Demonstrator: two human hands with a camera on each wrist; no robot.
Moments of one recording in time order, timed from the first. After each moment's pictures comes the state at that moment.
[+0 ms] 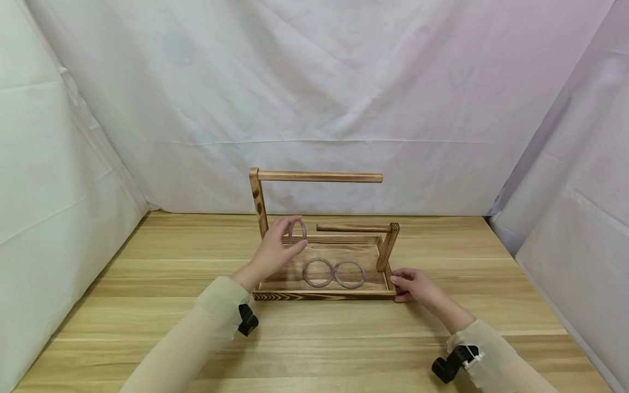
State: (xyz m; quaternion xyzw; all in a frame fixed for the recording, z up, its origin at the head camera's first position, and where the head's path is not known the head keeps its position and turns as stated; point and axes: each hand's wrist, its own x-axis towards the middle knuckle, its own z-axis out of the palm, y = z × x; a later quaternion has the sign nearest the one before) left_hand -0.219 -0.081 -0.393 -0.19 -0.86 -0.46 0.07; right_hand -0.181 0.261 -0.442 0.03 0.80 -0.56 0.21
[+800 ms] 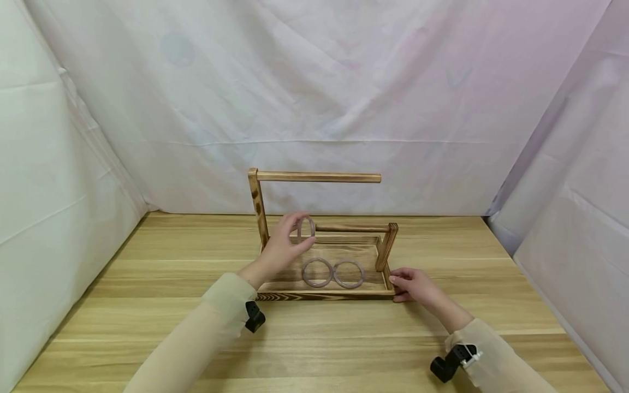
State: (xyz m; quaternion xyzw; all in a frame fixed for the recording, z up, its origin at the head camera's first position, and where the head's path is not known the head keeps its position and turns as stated) left_hand -0.220 -0.065 -0.383 -0.22 -0.84 -0.49 0.07; right_hand -0.180 0.259 -0.439 0.02 0.81 -0.55 0.21
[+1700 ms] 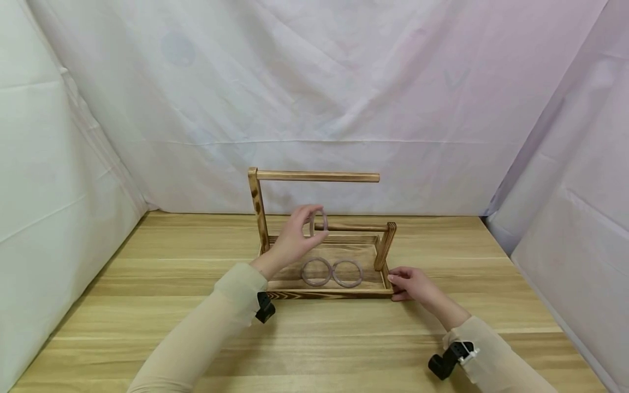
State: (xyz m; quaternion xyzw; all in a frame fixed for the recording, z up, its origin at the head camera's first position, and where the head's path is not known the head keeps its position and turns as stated) left_hand -0.227 -0.043 -0.369 -0.25 -0.83 -0.49 0.07; right_hand -0.180 0.259 -0.439 0.03 0.81 -0.55 0.21
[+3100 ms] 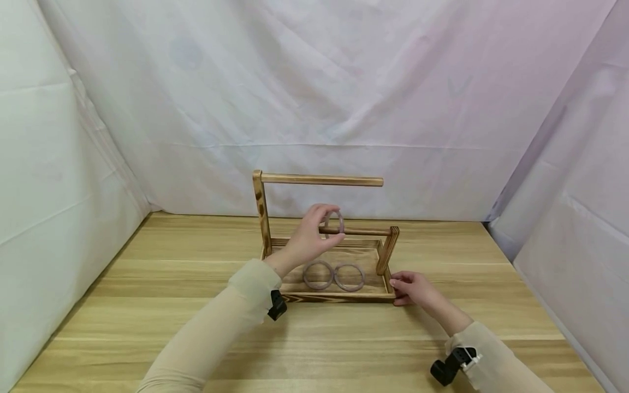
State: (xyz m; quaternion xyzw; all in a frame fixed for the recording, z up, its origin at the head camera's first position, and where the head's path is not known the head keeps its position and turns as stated) left_hand -0.228 -0.023 -0.358 -0.28 -0.84 -0.46 0.08; right_hand -0.180 0.258 -0.440 0.02 0.81 -0.55 0.21
